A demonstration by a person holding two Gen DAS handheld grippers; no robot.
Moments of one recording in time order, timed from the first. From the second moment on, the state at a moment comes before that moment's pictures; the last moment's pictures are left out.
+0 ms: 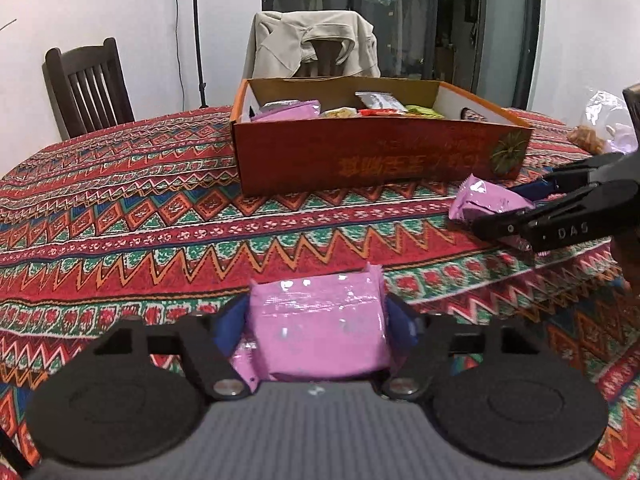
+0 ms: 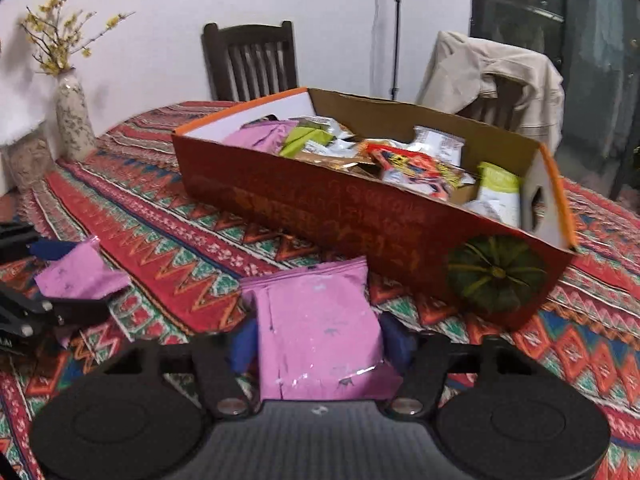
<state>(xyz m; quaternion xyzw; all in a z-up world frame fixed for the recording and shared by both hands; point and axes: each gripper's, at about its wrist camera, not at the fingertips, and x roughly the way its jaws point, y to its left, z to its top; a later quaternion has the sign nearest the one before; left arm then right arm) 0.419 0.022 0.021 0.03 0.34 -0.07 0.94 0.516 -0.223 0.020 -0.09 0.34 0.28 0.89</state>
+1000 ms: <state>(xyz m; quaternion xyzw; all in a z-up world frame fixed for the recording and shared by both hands) 0.273 -0.047 0.064 0.00 0.30 -0.13 0.94 0.276 -0.323 0.037 0.01 0.28 0.18 0.94</state>
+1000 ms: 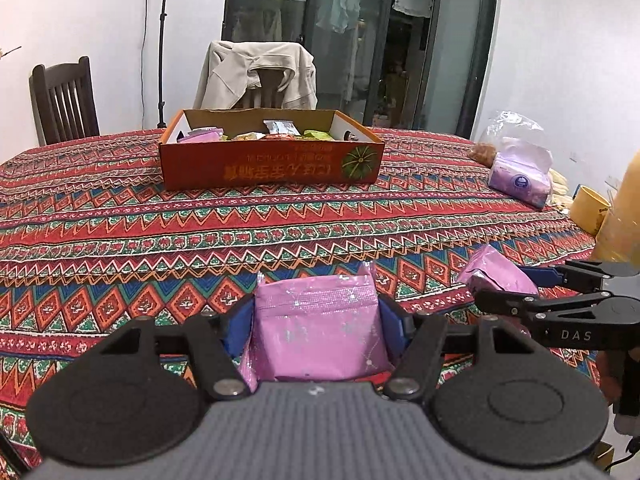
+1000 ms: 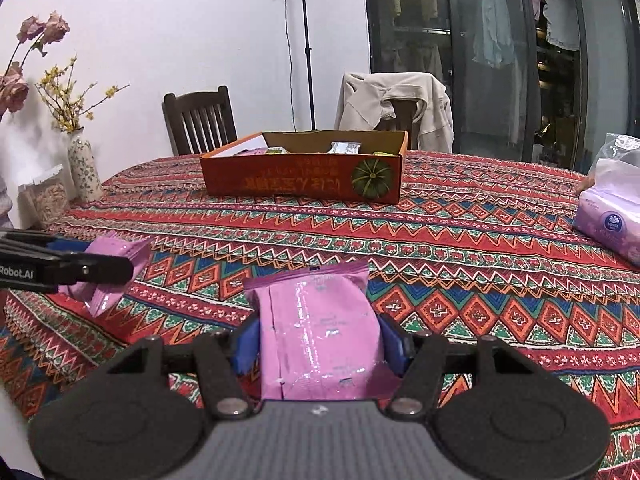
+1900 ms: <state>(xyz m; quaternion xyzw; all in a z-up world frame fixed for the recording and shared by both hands) 0.559 -0.018 0.158 -0.01 0.26 -0.14 0.95 0.509 -0.318 0.157 -0.02 0.19 0.19 0.96</state>
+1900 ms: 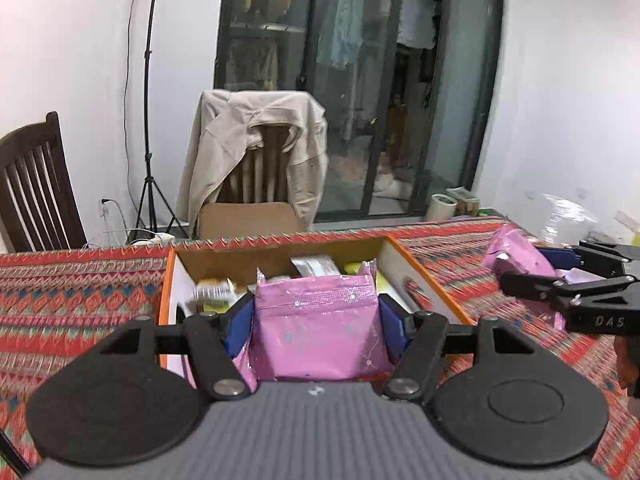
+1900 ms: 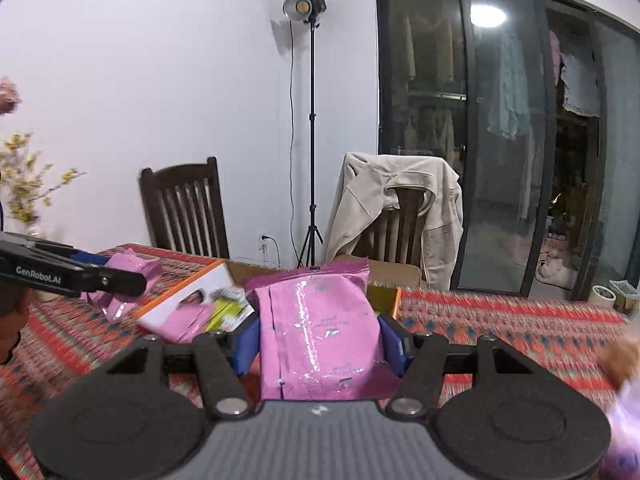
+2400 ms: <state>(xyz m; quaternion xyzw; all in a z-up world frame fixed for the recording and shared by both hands) 0.766 -0.037 0.075 -0.01 0.39 -0.08 0.92 0.769 -0.242 0.074 -0.06 0.38 0.12 0.92</state>
